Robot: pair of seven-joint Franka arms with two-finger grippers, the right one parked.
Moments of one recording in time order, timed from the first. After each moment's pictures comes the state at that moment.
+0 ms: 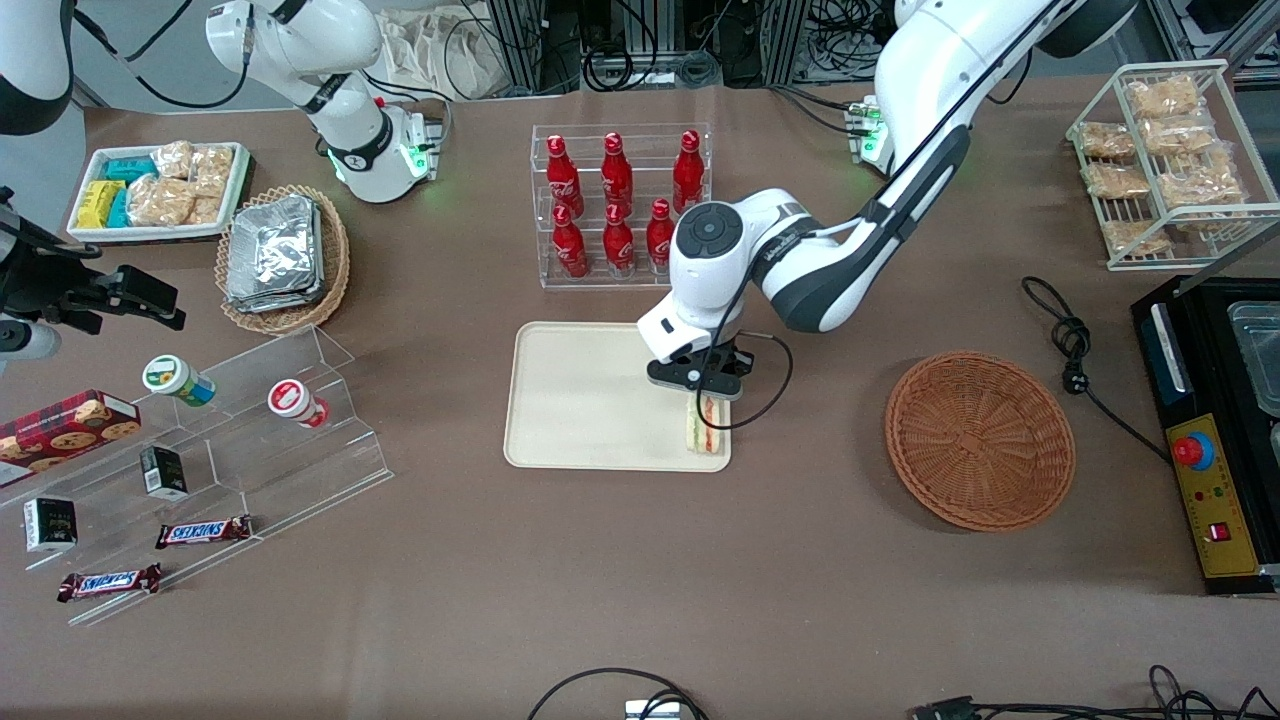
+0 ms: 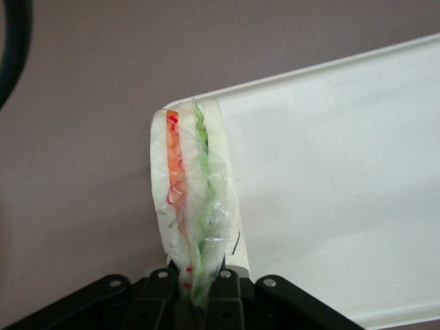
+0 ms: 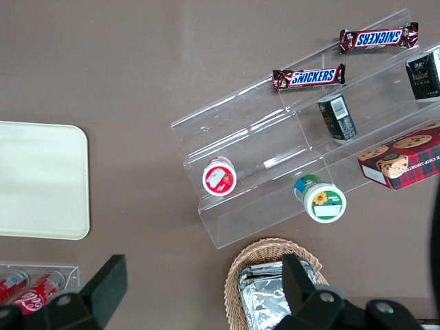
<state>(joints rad) -0.21 0.57 -0.61 -1.78 0.53 2.25 -0.79</state>
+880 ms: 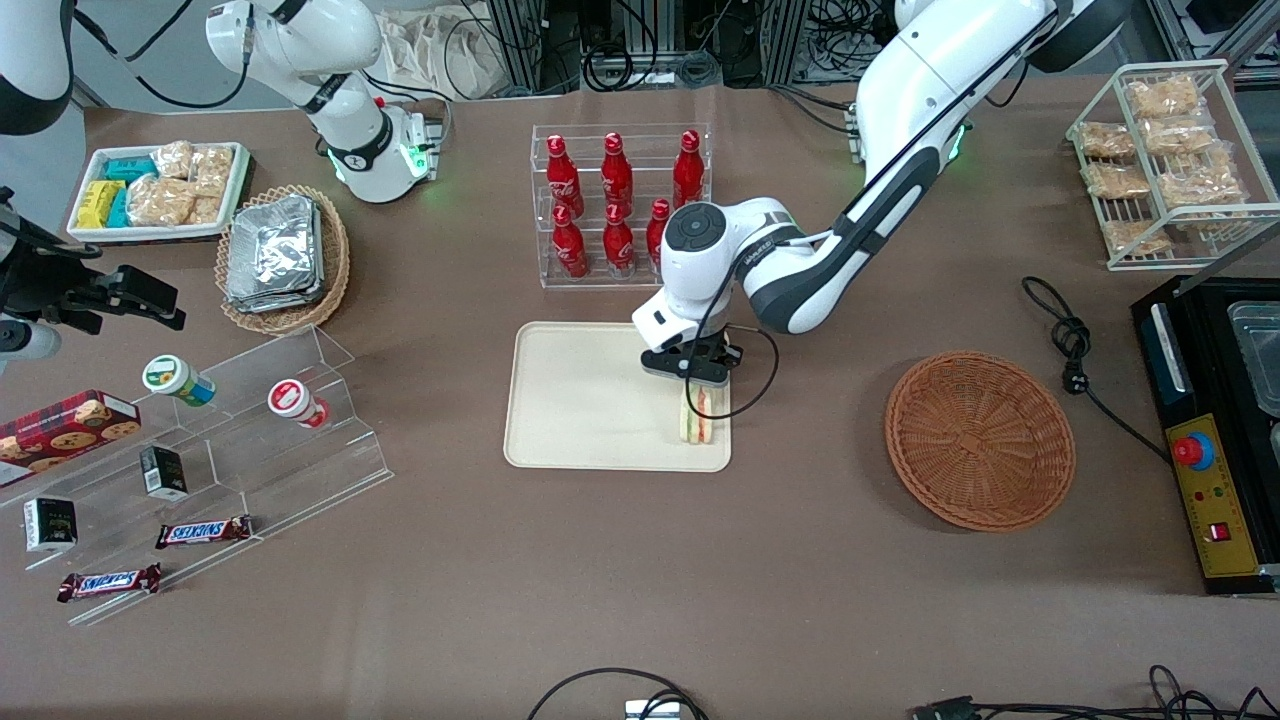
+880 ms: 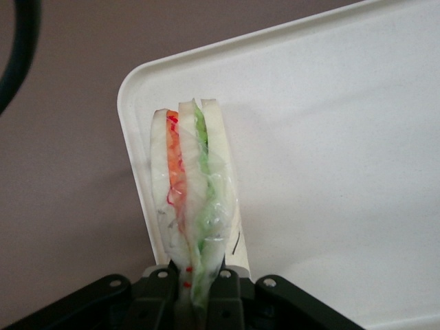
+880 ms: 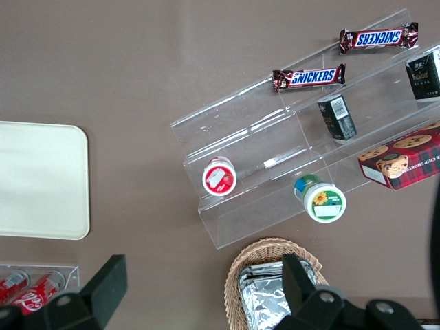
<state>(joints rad) -0.22 0.60 -0.61 -1.86 0.65 2.34 -0.92</state>
